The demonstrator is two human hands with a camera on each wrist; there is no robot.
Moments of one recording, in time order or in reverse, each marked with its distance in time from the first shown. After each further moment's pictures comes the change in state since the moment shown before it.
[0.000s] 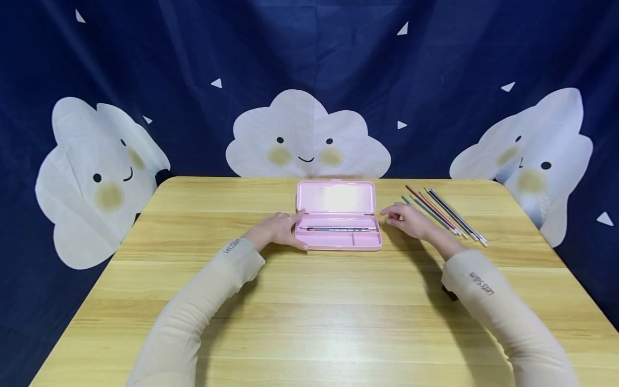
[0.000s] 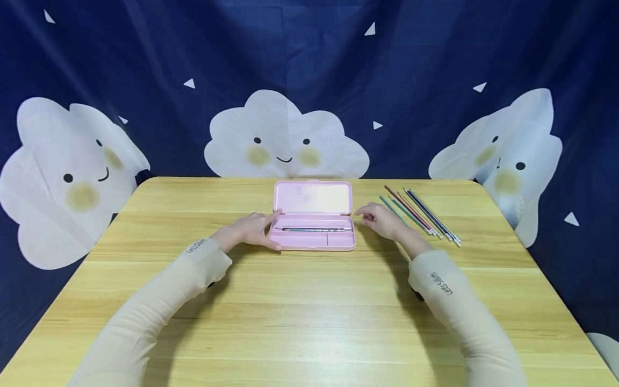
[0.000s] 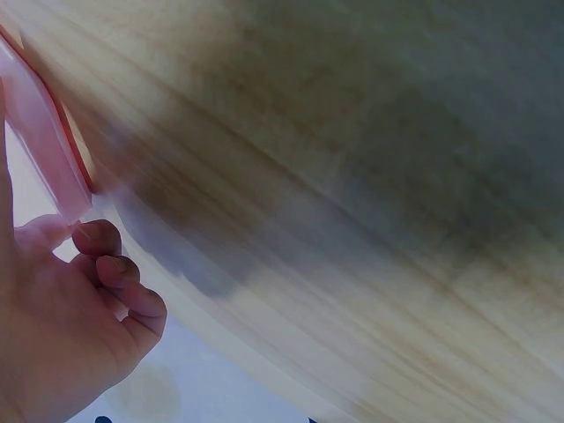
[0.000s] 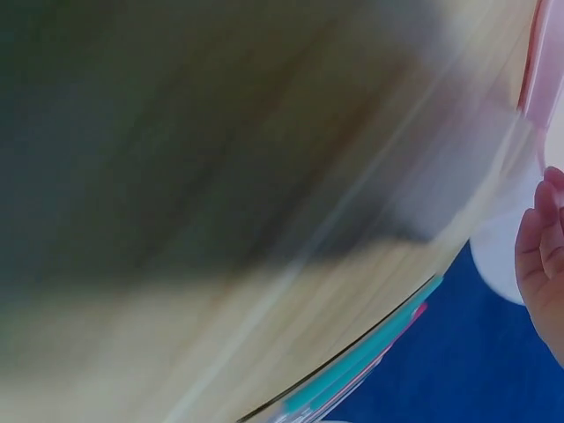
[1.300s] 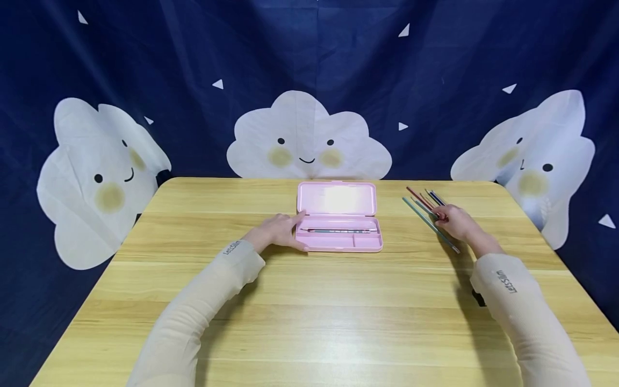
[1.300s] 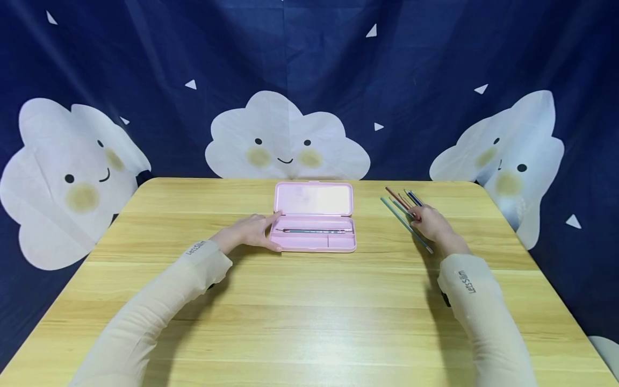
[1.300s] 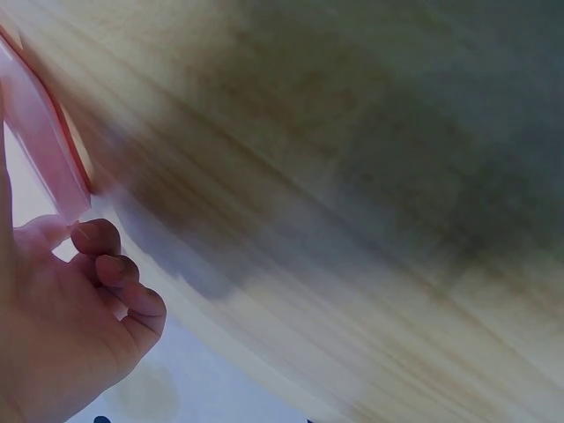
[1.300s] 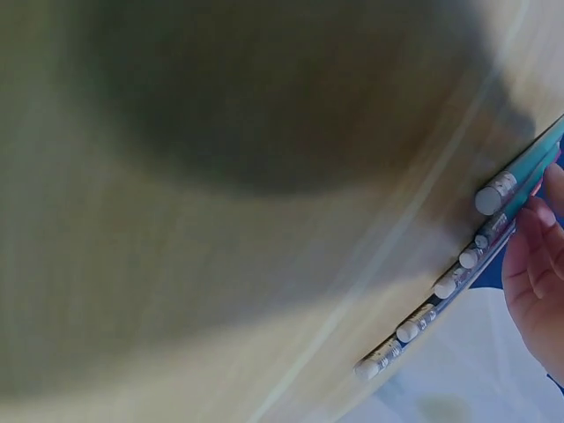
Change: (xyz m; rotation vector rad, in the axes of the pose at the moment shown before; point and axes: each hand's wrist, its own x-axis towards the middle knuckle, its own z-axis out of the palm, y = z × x) left_hand -0.001 -0.001 0.002 -0.019 0.013 0.002; right_hand -0.055 0.065 -0.042 -0.196 0.001 0.282
